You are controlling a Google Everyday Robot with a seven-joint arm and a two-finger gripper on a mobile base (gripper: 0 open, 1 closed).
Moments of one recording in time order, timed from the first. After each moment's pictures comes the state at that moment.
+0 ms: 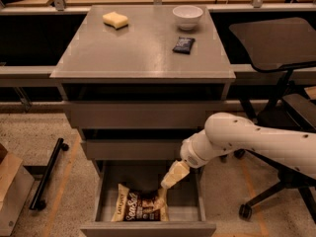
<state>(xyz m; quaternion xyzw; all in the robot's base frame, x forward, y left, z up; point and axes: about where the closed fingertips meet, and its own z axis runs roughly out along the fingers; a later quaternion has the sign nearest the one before) 0.516 -0.066 0.596 -0.49 0.83 0.17 0.21</state>
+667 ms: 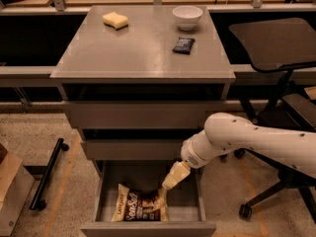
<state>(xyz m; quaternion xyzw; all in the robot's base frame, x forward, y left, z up) 0.517 -0.065 0.586 -0.50 0.83 0.17 0.20</state>
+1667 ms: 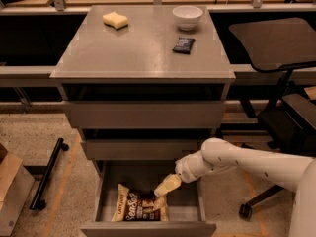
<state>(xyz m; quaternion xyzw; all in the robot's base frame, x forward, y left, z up) 0.538 -0.039 0.452 -0.41 0.84 0.29 0.20</state>
